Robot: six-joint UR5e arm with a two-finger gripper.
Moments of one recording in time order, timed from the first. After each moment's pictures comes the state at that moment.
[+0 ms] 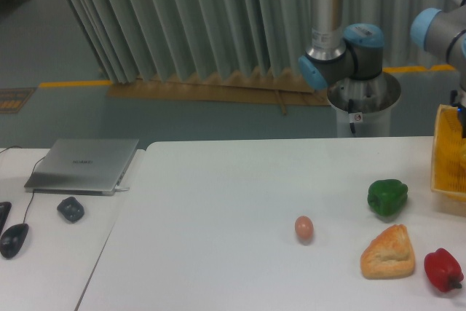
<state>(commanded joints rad) 2.81 -1.70 -1.80 -1.27 1.69 2.18</state>
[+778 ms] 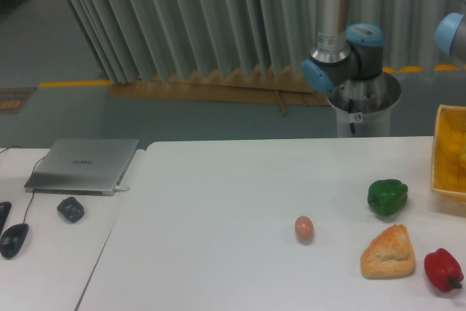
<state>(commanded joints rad) 2.83 -1.75 -1.83 -1.27 1.76 2.24</state>
